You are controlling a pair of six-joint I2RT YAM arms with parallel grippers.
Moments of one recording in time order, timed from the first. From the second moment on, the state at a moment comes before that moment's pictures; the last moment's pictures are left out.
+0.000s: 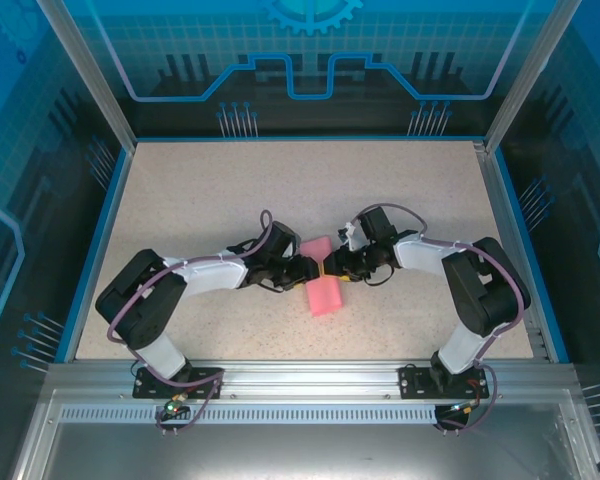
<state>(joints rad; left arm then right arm) -0.66 1.65 0.83 -0.09 0.36 -0.97 0.44 1.70 0.85 -0.26 -0.70 0.54</state>
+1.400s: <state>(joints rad) -0.41 1.28 0.76 -0.23 0.29 -0.88 0.52 1.79 1.05 -0.40 -0.43 0.74</state>
